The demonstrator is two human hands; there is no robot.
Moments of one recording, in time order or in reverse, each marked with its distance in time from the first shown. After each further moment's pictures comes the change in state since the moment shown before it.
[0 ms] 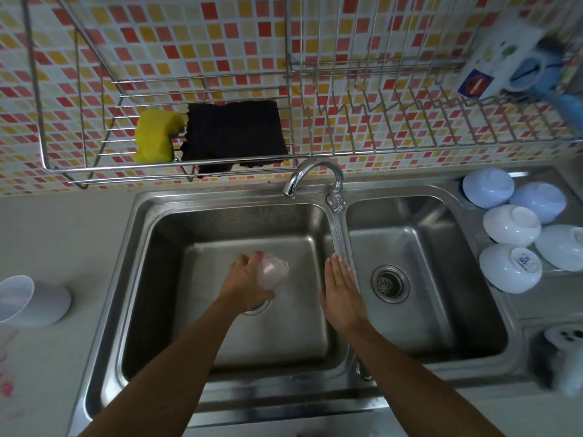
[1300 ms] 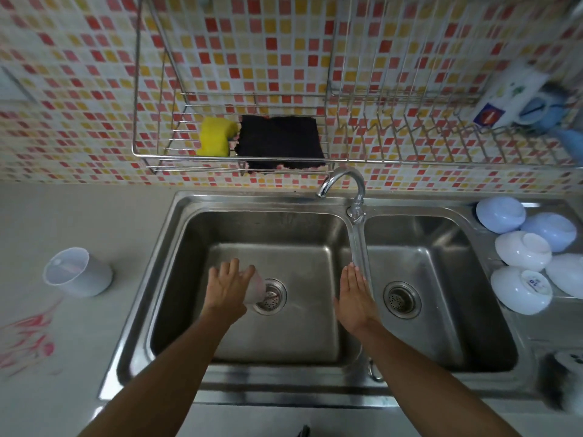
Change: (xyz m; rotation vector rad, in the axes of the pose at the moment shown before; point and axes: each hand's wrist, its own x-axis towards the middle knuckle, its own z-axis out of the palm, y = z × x) left_hand -0.062 -0.051 -0.026 0.762 0.158 0.008; right_hand -0.008 -0.016 -0.018 -0.124 -0.157 0.030
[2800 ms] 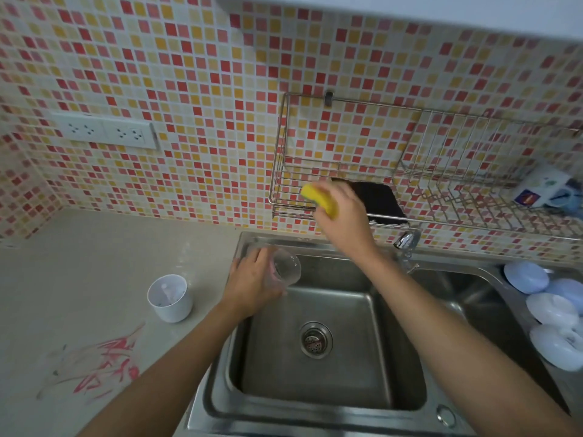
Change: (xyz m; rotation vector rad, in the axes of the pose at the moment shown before) left_hand -0.030 -0.169 -0.065 -0.819 0.385 0.059; right_hand 0.024 -0.235 -0.285 0.716 0.630 -0.430
